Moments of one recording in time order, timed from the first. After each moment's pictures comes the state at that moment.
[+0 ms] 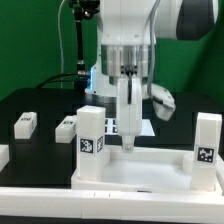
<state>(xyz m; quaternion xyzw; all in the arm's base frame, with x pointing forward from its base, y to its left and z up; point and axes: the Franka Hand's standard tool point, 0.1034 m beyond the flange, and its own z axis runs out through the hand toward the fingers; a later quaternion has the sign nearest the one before) 0.532 -0.006 0.029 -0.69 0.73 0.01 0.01</state>
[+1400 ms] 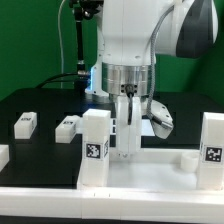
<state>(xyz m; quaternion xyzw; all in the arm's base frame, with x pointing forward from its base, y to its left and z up) 0.532 -0.010 0.016 -0.69 0.72 0.00 0.00</state>
